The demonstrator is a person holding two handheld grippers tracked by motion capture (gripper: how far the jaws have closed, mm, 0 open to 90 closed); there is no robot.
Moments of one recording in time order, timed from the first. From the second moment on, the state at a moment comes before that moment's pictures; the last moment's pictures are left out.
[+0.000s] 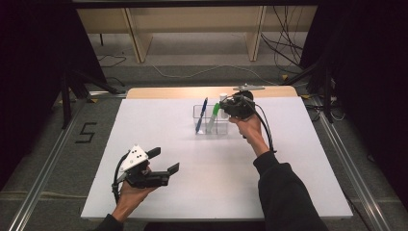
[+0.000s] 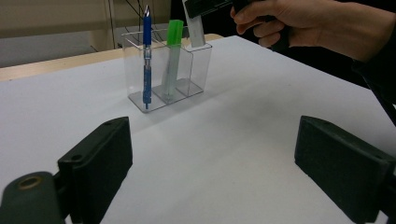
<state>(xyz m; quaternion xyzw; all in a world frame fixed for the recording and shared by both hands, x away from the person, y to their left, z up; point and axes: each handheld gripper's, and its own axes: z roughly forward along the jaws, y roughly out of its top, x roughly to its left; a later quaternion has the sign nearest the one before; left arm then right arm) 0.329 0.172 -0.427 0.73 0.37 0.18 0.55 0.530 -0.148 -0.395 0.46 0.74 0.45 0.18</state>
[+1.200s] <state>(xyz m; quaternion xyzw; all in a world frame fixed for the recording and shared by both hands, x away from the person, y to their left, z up) 0.329 0.172 -0.427 0.72 0.37 0.18 0.55 0.516 -0.164 -0.392 0.46 0.75 0.46 0.16</state>
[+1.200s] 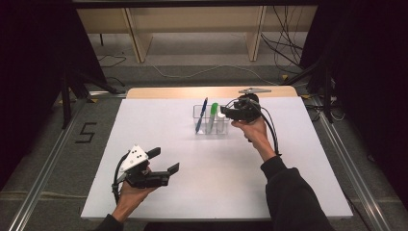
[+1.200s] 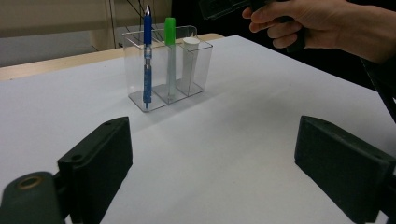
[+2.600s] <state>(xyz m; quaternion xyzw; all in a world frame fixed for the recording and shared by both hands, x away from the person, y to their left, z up) 0.328 0.171 -0.428 0.73 0.37 0.18 0.55 0.416 -0.179 -0.390 0.37 0.75 0.54 0.14</state>
